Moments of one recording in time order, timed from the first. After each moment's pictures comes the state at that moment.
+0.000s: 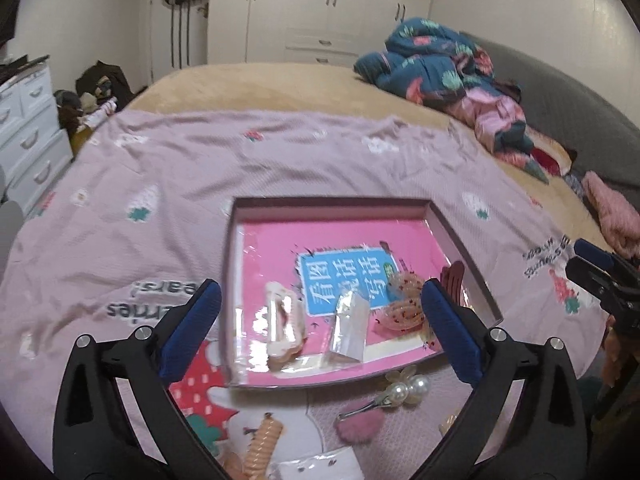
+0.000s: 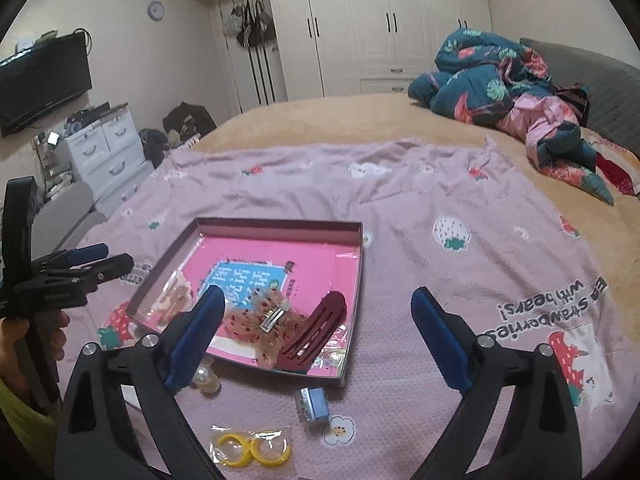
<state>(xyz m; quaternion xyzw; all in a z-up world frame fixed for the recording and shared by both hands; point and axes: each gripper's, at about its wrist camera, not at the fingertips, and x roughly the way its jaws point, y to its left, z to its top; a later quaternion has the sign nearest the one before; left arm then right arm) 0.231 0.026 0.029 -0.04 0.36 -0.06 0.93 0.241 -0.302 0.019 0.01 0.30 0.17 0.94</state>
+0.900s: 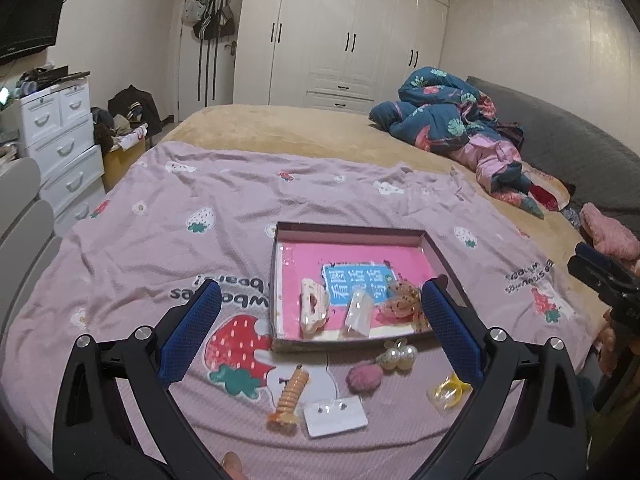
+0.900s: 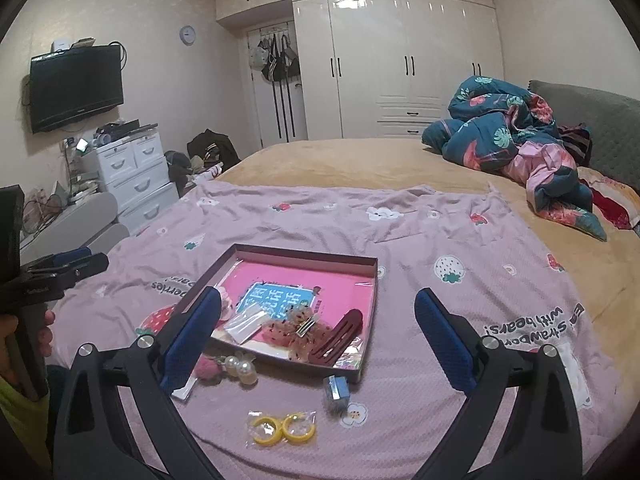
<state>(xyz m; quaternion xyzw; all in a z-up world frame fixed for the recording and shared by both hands) 0.131 0.048 0.074 -0.05 0.29 -0.03 0.96 0.169 -0.302 0.060 0.00 0.24 0.20 0.95</state>
